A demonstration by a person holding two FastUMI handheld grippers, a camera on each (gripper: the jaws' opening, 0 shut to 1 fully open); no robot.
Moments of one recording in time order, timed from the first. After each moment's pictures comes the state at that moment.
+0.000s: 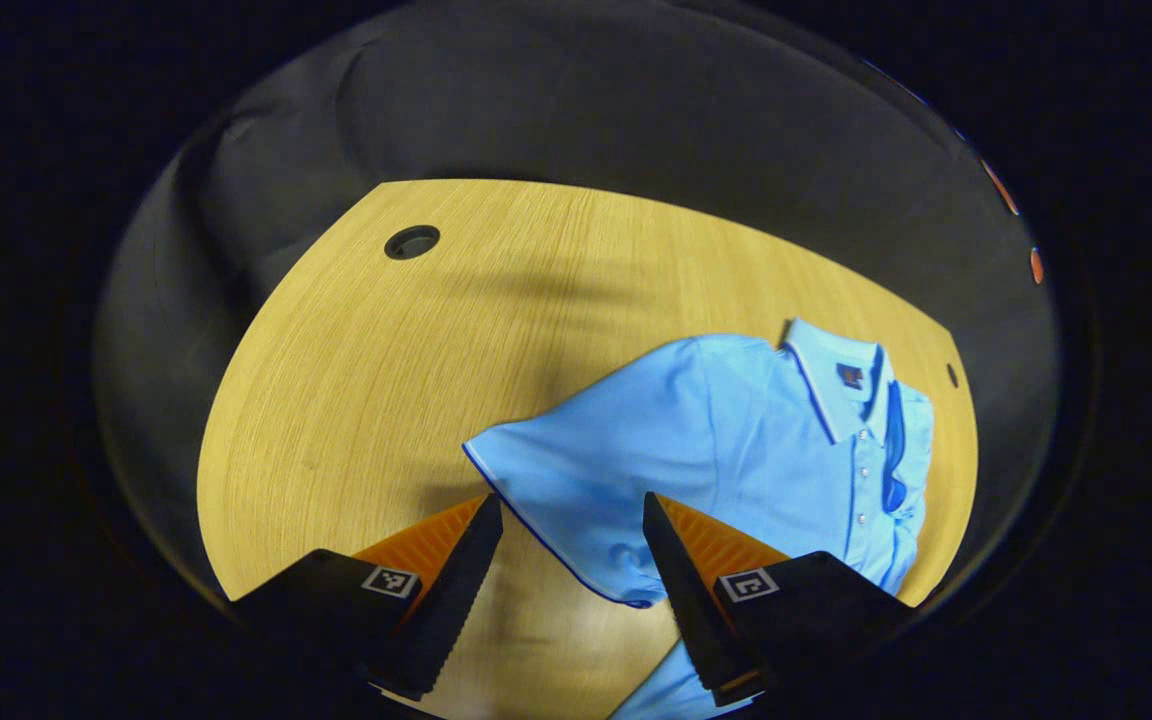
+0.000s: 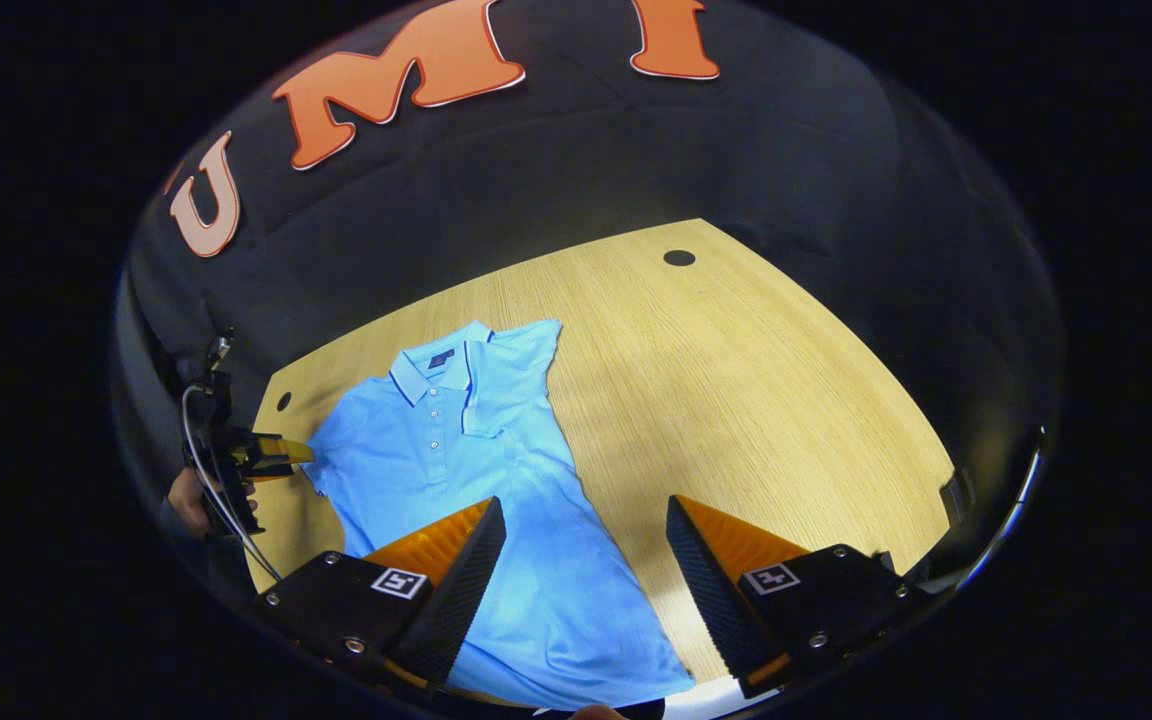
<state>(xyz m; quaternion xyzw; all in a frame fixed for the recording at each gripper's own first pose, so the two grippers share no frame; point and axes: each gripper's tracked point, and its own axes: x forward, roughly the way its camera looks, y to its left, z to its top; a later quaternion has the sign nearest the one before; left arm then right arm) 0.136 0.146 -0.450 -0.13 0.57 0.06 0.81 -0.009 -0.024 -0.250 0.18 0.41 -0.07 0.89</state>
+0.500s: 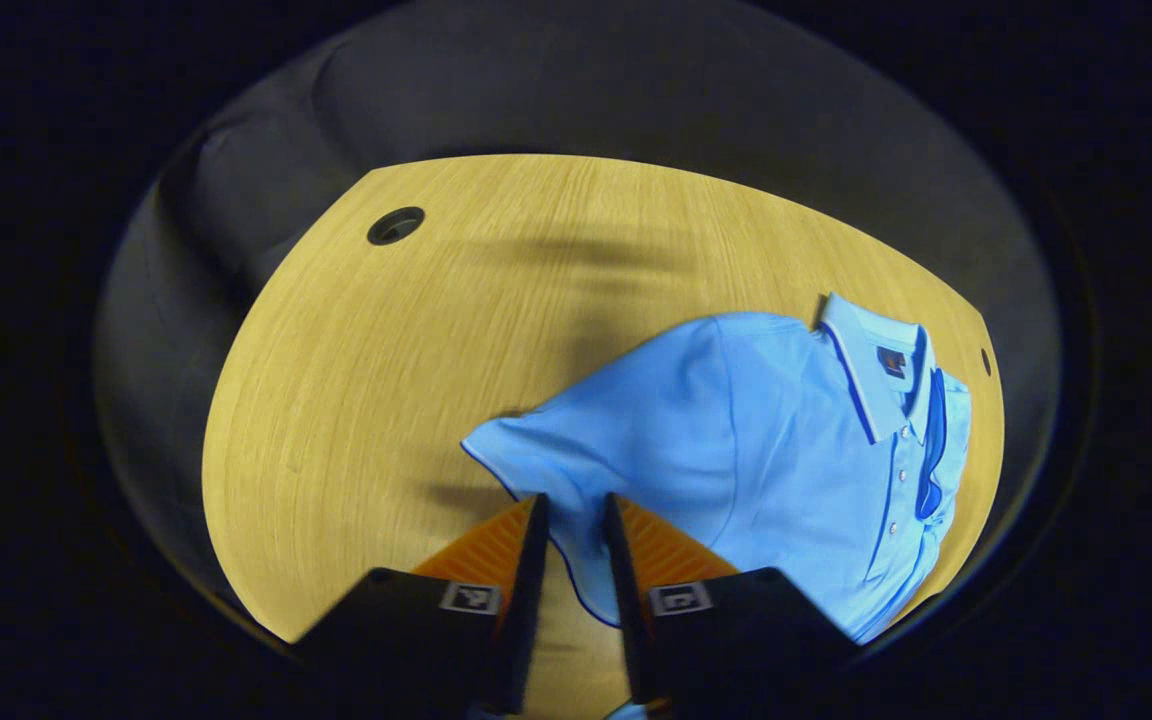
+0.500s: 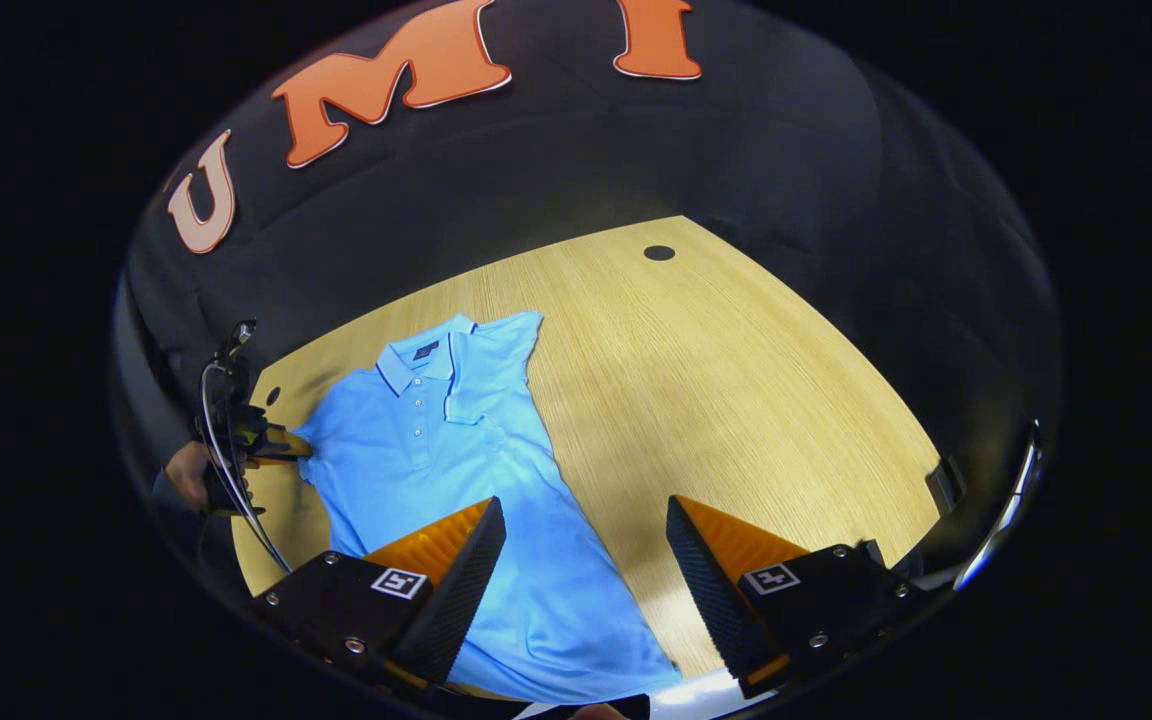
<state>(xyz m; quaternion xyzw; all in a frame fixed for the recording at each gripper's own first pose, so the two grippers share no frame) 0.146 0.124 -0.466 -0.11 0.59 0.08 0.79 -0.029 -0.034 -0.259 0.18 0.41 -0.08 0.89</state>
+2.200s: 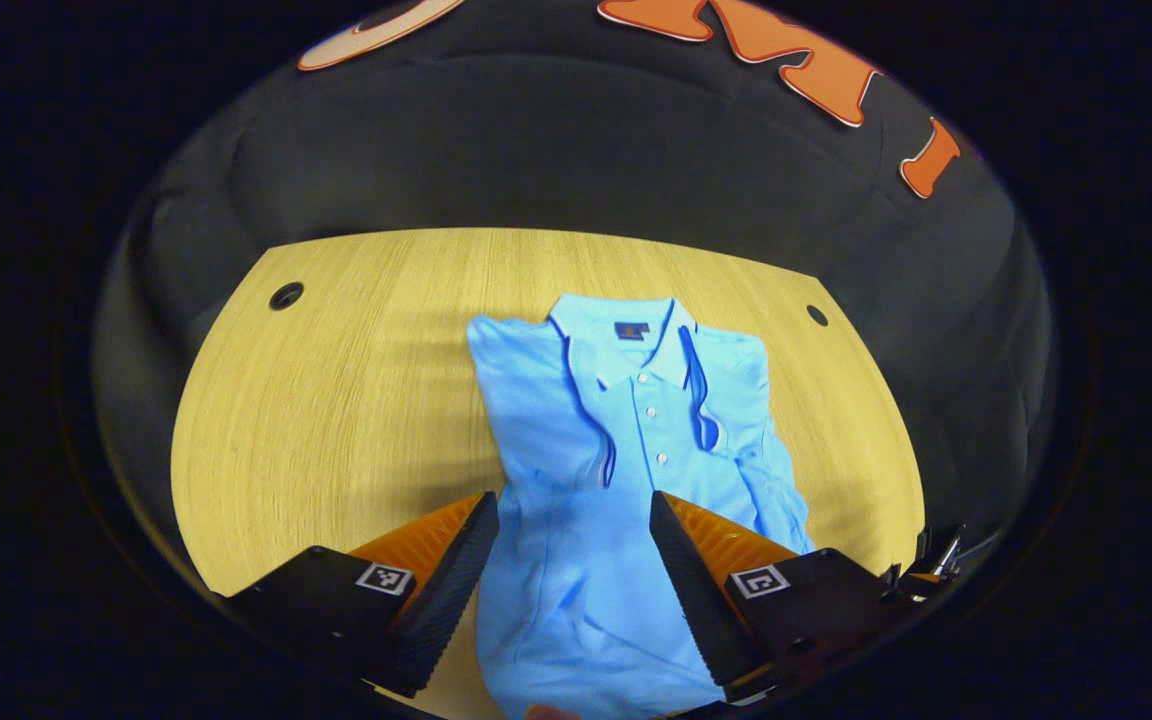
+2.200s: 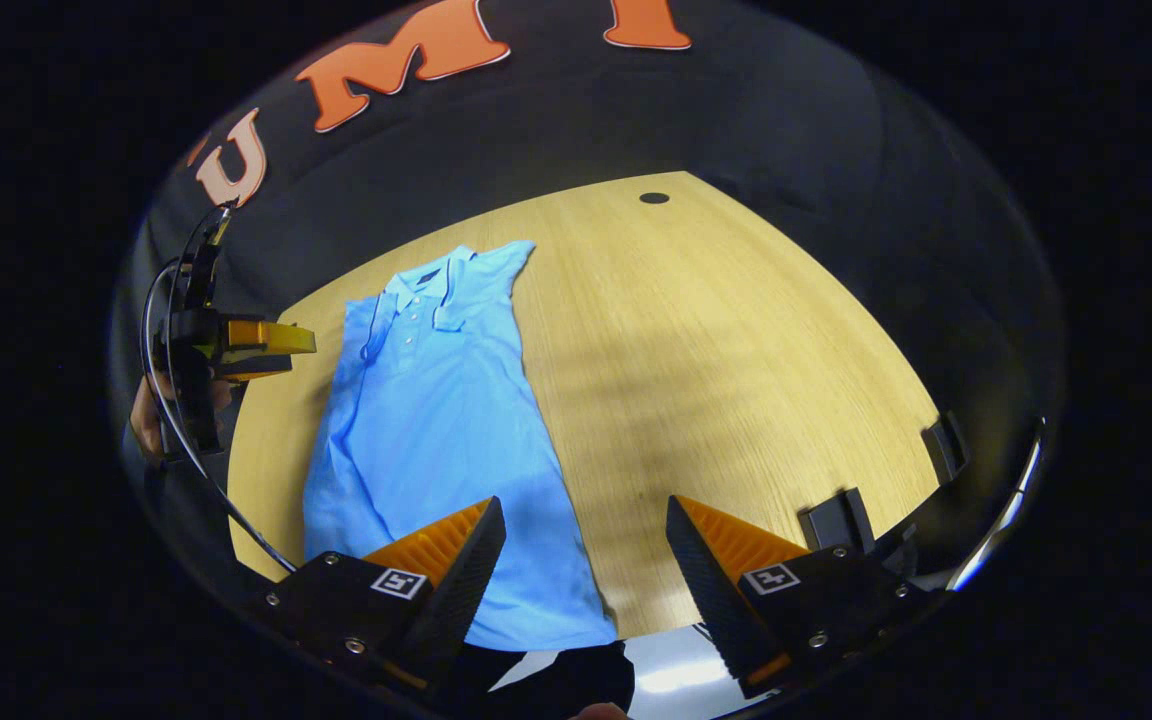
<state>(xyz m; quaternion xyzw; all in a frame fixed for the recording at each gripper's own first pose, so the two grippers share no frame) 0.060 -0.004 -0.348 -0.11 0.51 -0.07 0.85 -0.128 -0.049 -0.308 0.16 0.46 -0.01 0.87</state>
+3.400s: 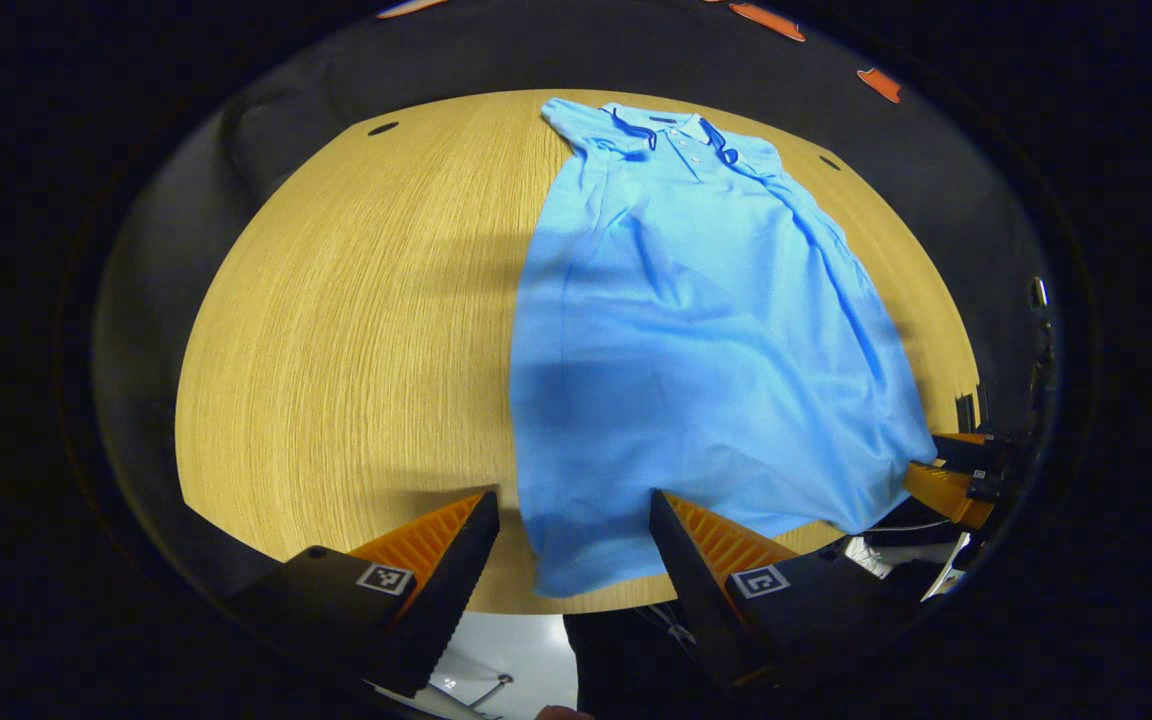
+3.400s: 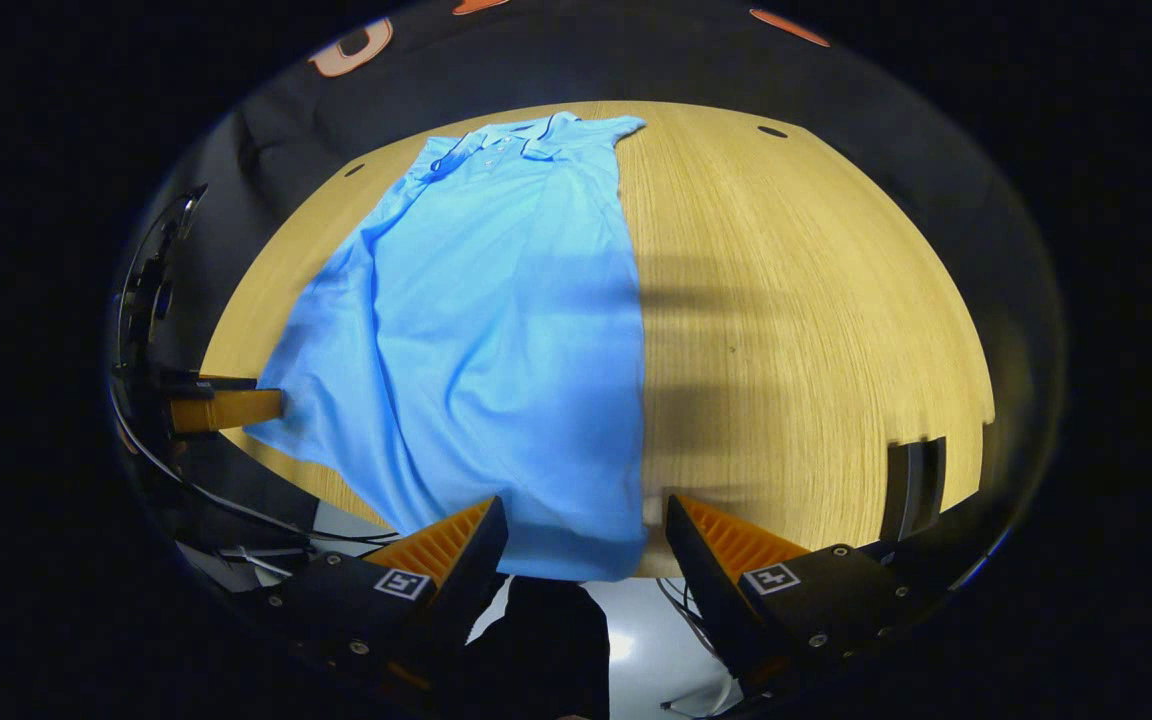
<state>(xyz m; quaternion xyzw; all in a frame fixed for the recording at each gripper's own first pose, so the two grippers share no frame) -0.231 0.012 -0.414 -0.06 0.63 -0.03 0.78 -0.205 0.004 -0.393 0.04 0.54 0.10 0.84</state>
